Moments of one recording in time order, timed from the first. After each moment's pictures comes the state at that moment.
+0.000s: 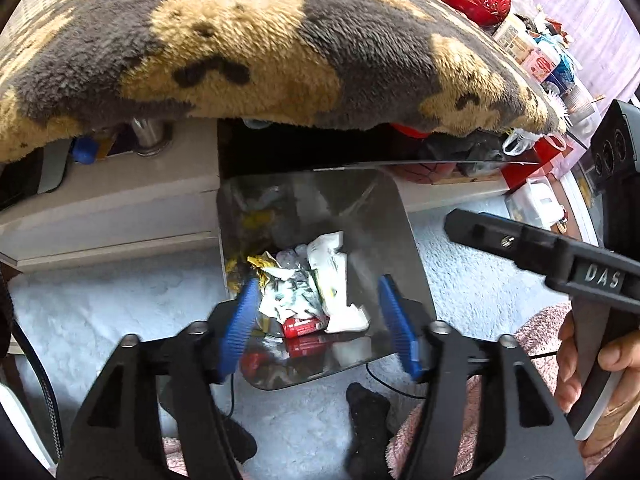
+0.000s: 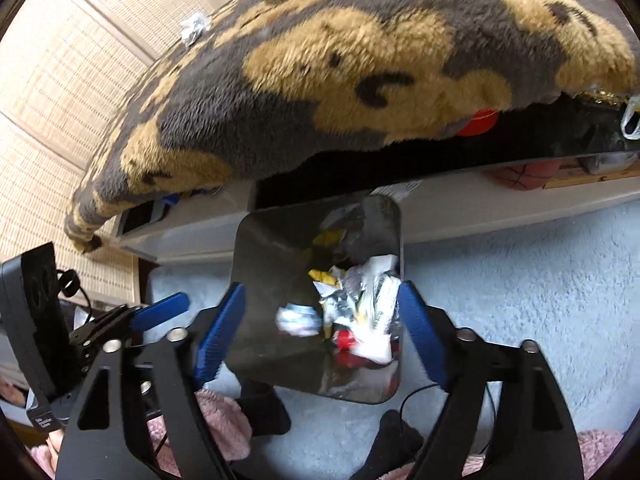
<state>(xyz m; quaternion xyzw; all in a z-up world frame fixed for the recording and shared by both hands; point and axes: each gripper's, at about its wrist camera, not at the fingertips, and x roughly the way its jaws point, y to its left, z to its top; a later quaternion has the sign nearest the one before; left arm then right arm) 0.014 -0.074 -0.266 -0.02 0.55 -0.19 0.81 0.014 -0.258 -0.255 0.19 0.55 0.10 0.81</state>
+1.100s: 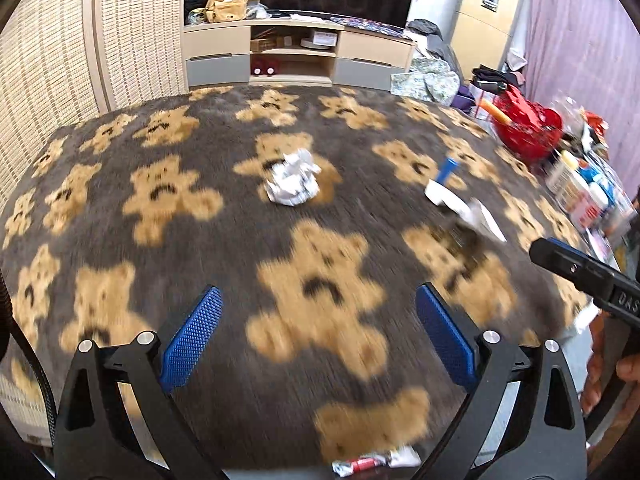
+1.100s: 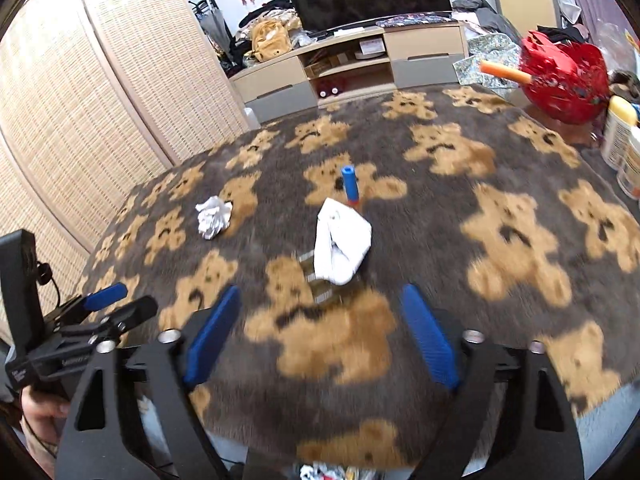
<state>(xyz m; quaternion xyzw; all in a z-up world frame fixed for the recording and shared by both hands) 0.209 -0.032 -0.139 -0.01 0.43 -0.12 0.90 0.179 -0.270 -0.136 0.14 0.40 0.09 0.90</state>
